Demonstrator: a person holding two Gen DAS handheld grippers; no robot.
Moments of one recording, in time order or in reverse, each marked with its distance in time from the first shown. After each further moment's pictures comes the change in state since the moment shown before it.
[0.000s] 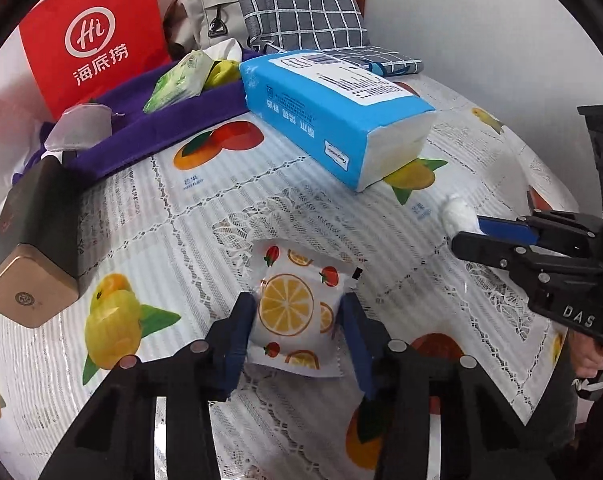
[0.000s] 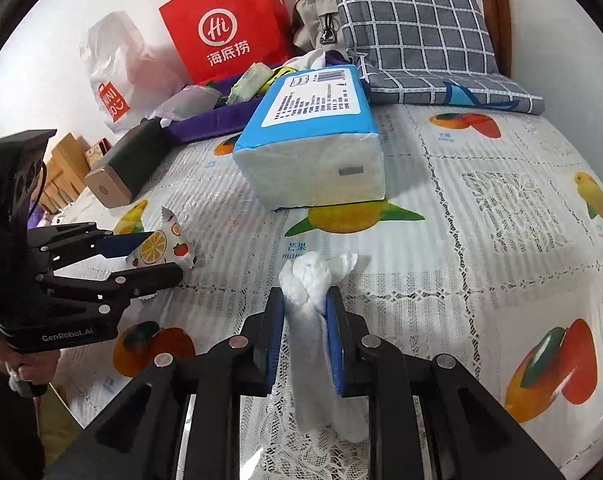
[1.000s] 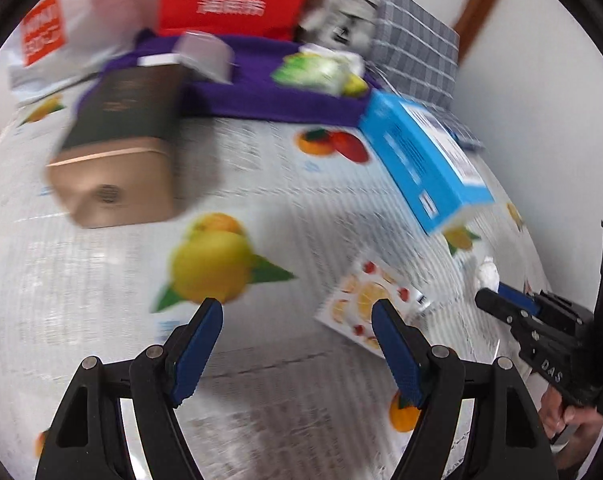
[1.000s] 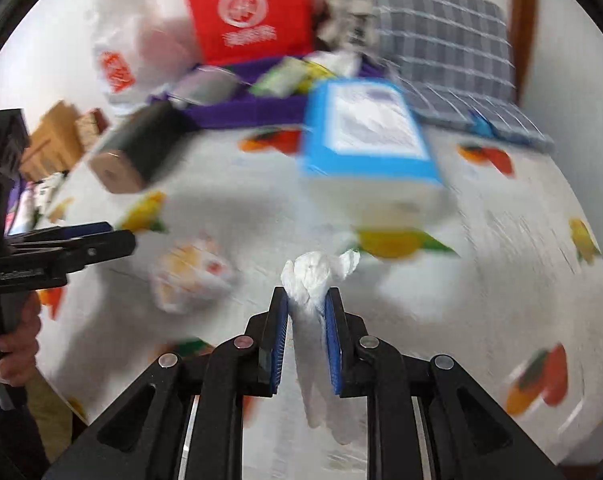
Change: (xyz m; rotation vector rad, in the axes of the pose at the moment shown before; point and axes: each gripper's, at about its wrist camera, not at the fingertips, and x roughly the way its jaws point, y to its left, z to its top) left arm -0.026 0.080 -0.025 -0.380 -0.012 -0.079; right arm -0.007 0.034 0.017 -0.046 0.093 -0.107
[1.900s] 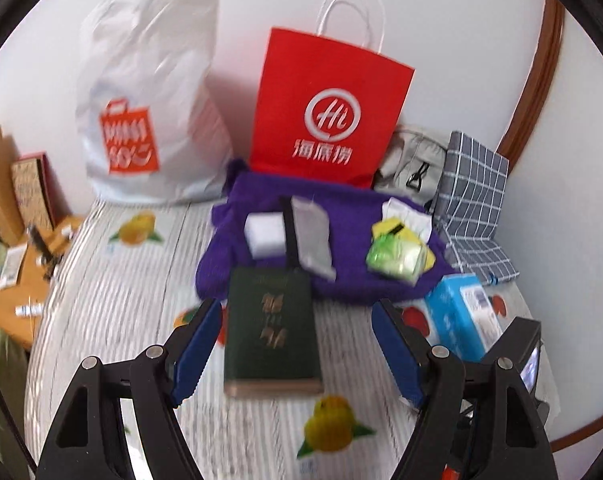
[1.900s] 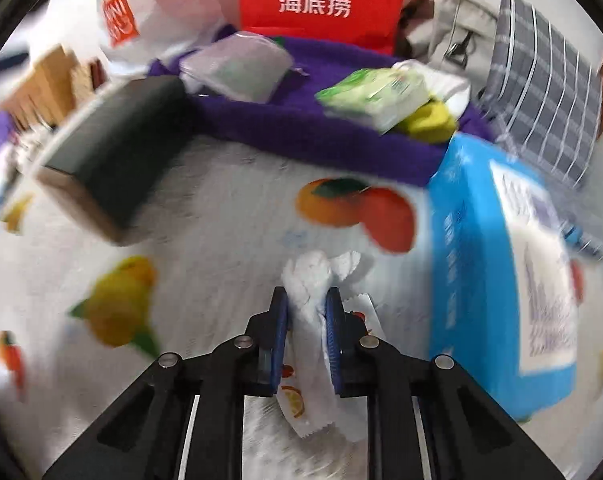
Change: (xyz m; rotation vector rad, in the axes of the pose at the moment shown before) left arm -0.100 0.079 0.105 -0.132 -0.279 0.157; right arm 0.087 0.095 0.089 -0.205 0.059 0.008
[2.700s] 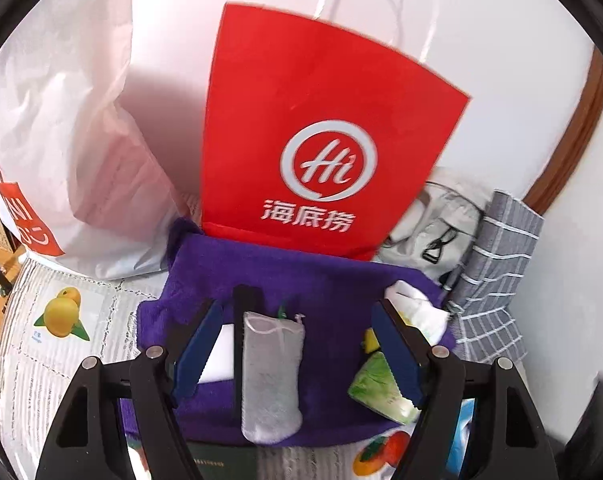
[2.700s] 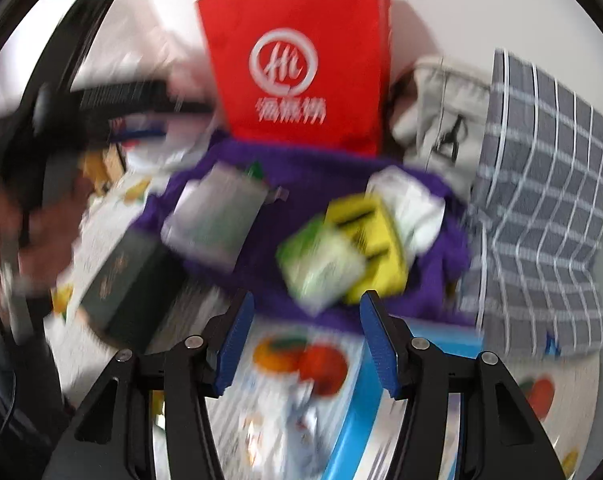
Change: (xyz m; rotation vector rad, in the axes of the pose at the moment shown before) left arm 0.116 -0.035 0.123 -0.061 0.001 -0.030; right arm -0.033 -0.064 0.089 -0.007 -0.104 0.119
